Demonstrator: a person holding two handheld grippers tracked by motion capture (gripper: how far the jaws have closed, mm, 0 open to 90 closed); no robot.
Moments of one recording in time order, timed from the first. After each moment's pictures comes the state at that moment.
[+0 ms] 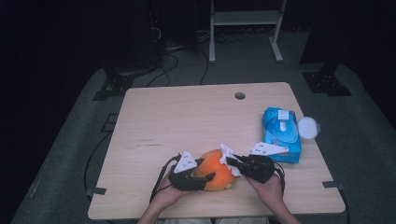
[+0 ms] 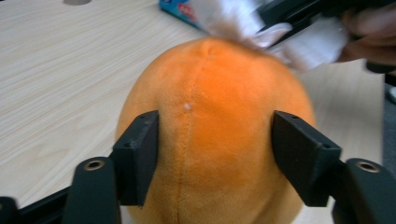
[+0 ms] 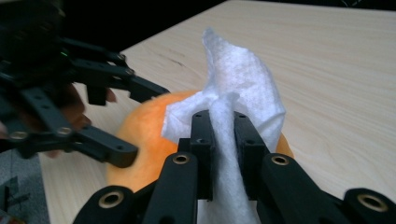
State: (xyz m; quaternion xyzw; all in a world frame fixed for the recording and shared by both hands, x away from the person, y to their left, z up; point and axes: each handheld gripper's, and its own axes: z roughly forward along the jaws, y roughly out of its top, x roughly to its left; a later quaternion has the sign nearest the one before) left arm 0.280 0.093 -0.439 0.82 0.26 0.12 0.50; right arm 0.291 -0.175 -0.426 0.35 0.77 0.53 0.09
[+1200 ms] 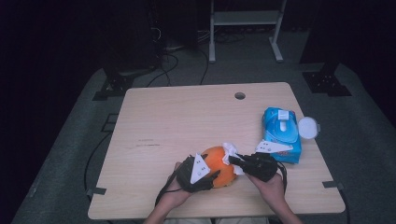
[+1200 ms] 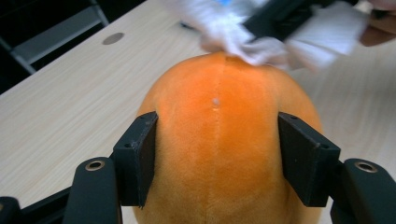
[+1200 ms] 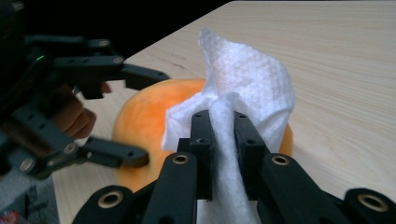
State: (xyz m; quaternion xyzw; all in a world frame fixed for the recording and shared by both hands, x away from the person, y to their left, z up) left arm 0.267 0.064 -0.431 0.84 0.20 0.25 0.44; right arm 0.298 -0.186 -0.429 0.36 0.75 0.55 0.06
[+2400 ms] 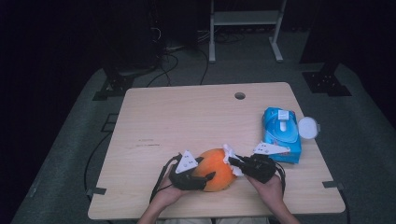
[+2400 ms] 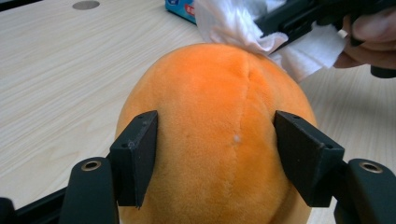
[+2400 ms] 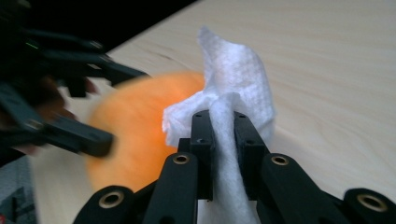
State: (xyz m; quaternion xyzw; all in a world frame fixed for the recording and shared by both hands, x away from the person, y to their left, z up) left arm 0.279 0.089 -0.439 0.82 0.26 0.15 0.48; right arm 0.295 -0.180 -0.435 0.37 0.76 0.54 0.08
